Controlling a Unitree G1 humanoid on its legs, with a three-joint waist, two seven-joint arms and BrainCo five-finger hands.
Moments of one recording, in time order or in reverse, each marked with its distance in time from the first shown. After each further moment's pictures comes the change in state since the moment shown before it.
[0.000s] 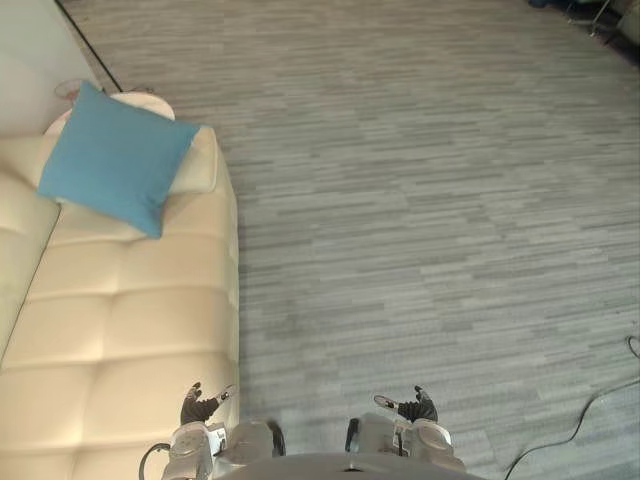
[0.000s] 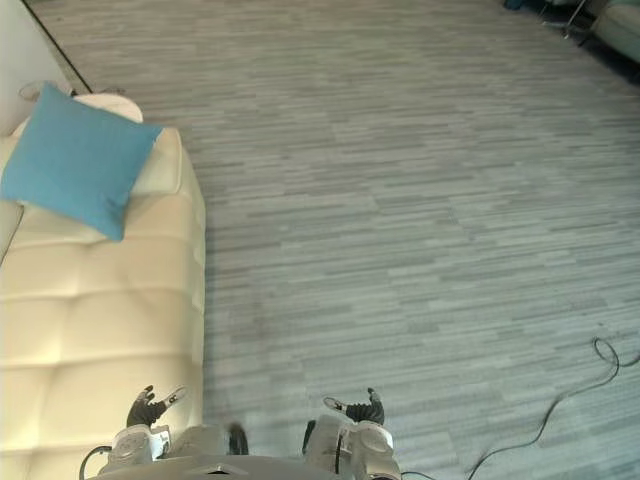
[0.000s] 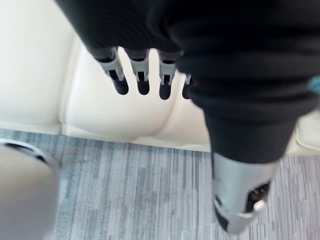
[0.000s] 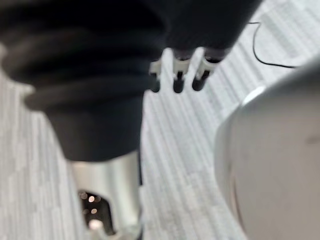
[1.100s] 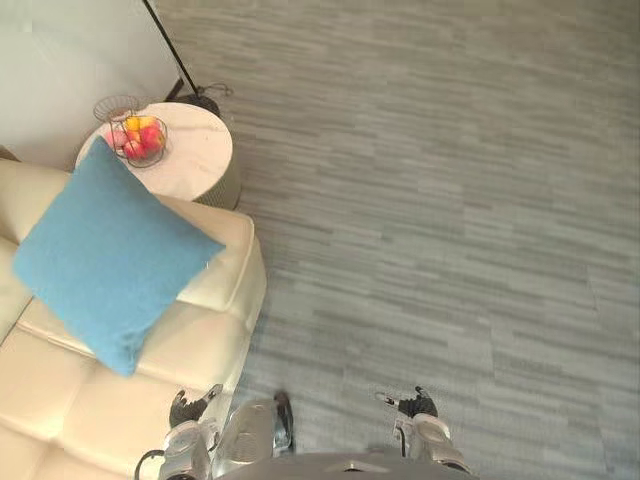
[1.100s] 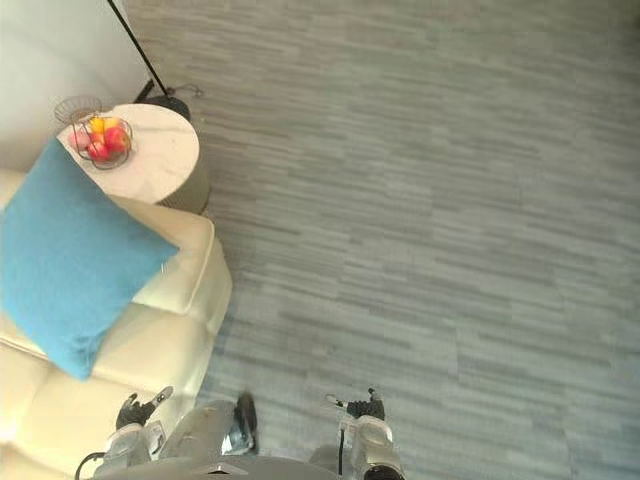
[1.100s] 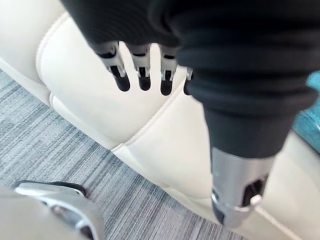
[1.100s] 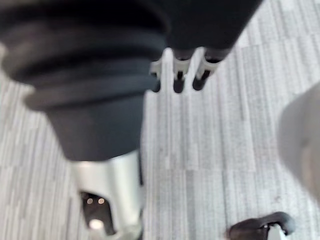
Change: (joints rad) left arm -0.039 -0.001 0.149 0.104 -0.052 0.012 0.068; right arm -0.037 -0.031 -0.028 0.120 0.012 0.008 -0.009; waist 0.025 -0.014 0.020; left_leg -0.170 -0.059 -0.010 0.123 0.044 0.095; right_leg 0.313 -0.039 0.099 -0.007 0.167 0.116
